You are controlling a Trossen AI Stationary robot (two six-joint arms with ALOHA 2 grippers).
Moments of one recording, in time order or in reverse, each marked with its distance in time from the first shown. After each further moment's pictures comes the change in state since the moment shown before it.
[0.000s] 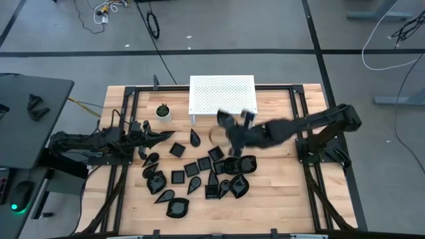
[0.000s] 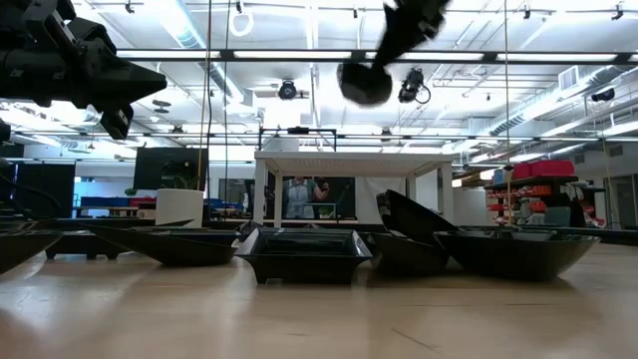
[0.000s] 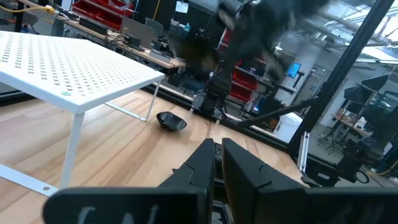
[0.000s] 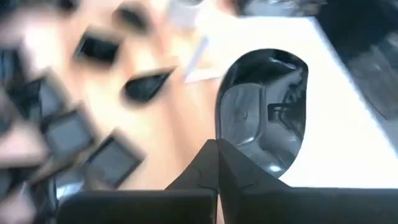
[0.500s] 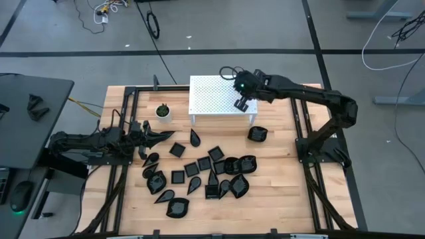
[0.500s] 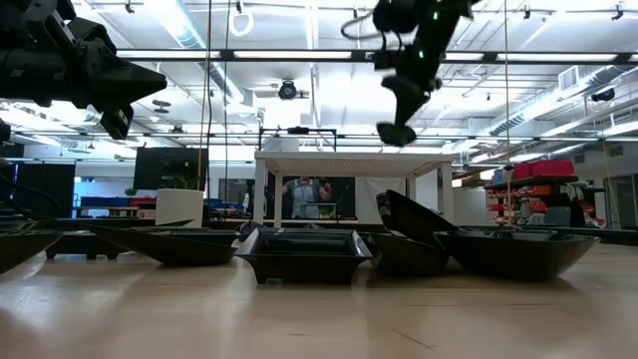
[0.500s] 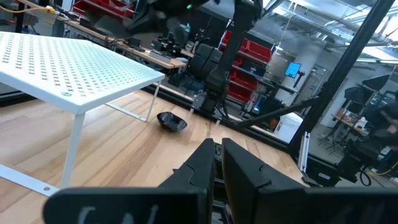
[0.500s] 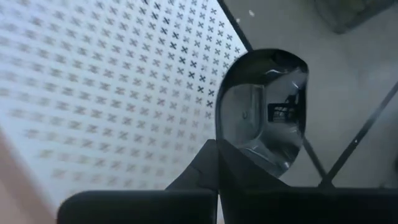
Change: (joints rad) left arm 0.000 0.000 0.000 0.000 -0.001 0.002; right arm -0.551 0.006 -0.063 0.015 -0.174 -0.304
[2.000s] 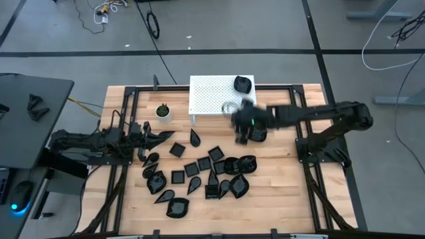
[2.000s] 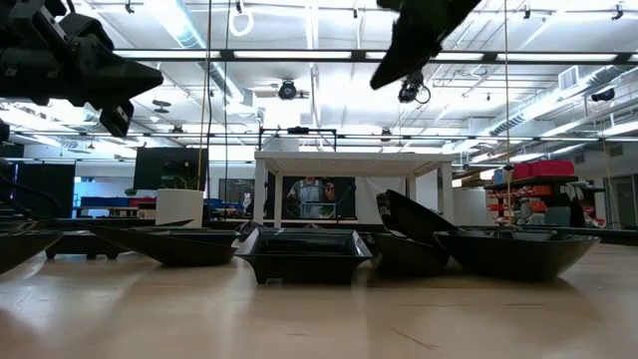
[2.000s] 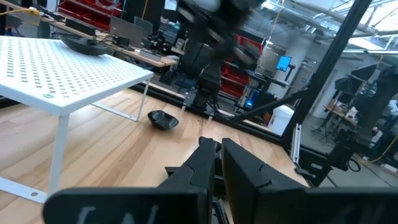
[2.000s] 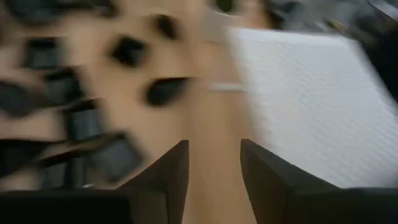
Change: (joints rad) left arm -0.049 0.000 -0.001 0.017 0.000 0.033; right arm 0.460 -0.169 -0.234 0.303 -0.149 0.016
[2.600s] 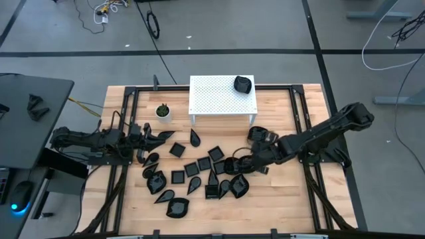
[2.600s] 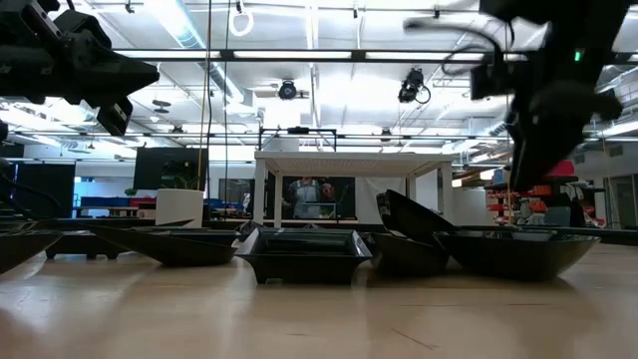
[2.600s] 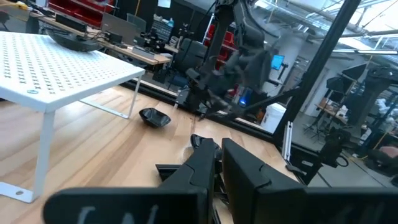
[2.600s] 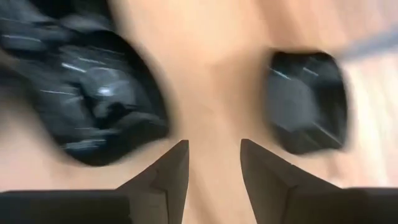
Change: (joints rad) left arm -0.051 0.000 0.000 -0.002 -0.028 -0.010; right arm 0.272 0.002 -0.338 -0.344 0.103 0.718
